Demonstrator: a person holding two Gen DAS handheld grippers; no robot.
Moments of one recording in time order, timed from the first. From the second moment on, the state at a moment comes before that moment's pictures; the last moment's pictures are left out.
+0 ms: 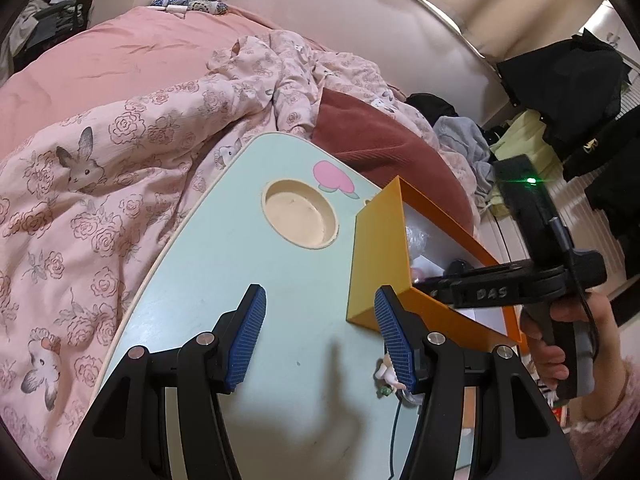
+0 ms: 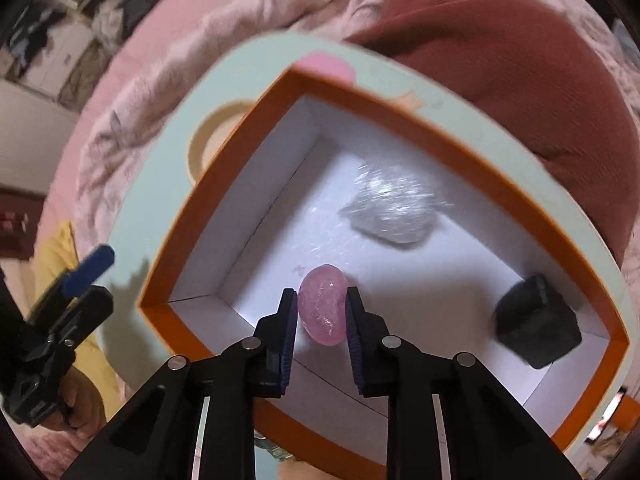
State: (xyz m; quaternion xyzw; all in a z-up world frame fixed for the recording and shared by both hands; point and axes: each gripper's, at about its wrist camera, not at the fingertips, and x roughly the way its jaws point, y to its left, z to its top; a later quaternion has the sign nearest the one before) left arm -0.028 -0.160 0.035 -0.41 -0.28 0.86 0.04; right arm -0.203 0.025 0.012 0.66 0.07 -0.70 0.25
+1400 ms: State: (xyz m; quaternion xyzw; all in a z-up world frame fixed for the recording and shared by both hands) left arm 0.040 -0.013 0.015 -0.46 -0.01 0.89 0.07; right arm 0.049 0.153 0.000 0.46 0.03 -0.88 0.09
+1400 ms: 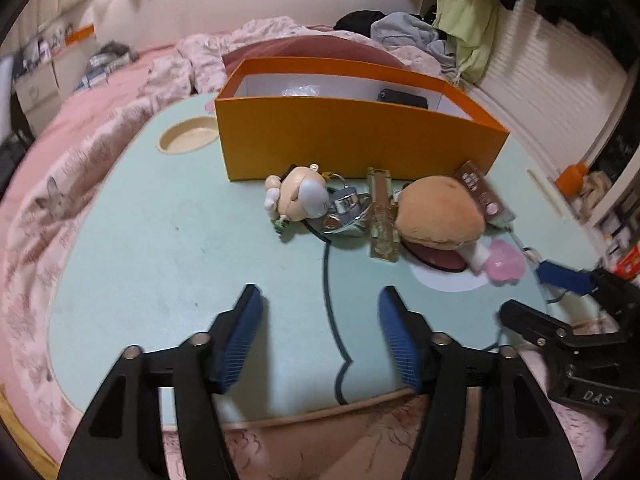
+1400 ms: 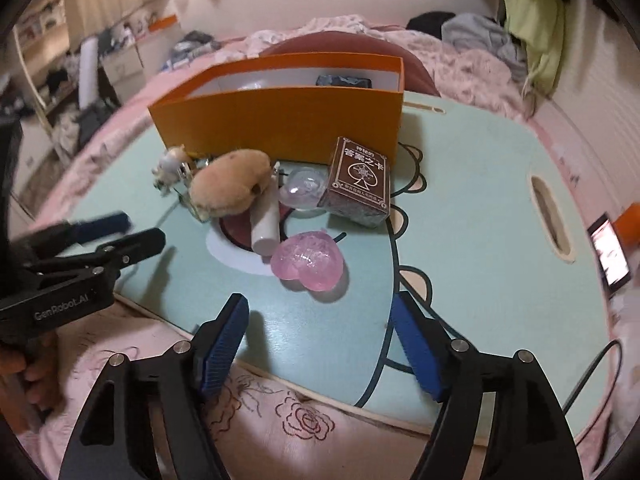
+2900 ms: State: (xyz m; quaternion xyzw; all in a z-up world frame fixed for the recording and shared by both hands) left arm 0.028 -0.080 0.060 -0.39 -0.13 0.91 0.06; right arm 0.028 0.152 0.015 0.46 0.03 -0.88 0.09
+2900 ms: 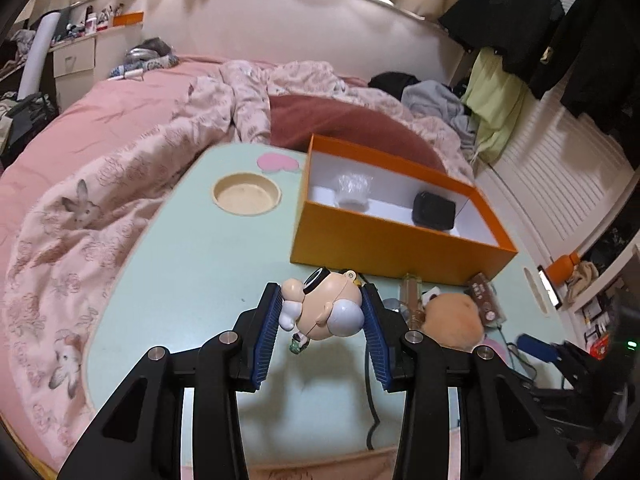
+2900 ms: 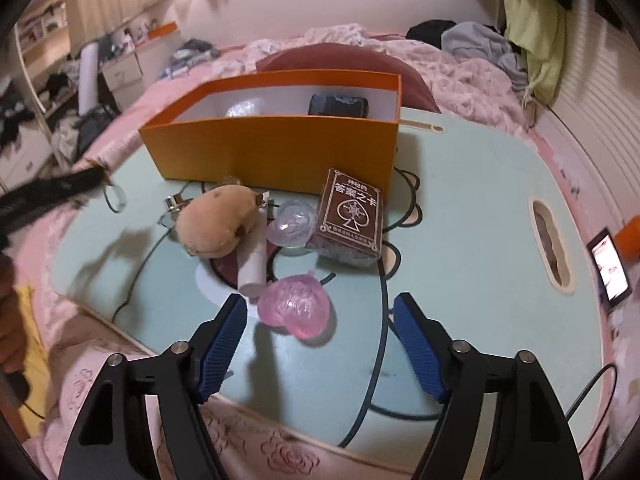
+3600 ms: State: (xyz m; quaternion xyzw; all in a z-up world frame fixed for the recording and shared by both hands) left arm 0.039 -0.053 0.084 -0.36 -0.11 0.92 0.08; right arm 0.045 0.130 0.042 0.39 0.10 -0.91 0.08
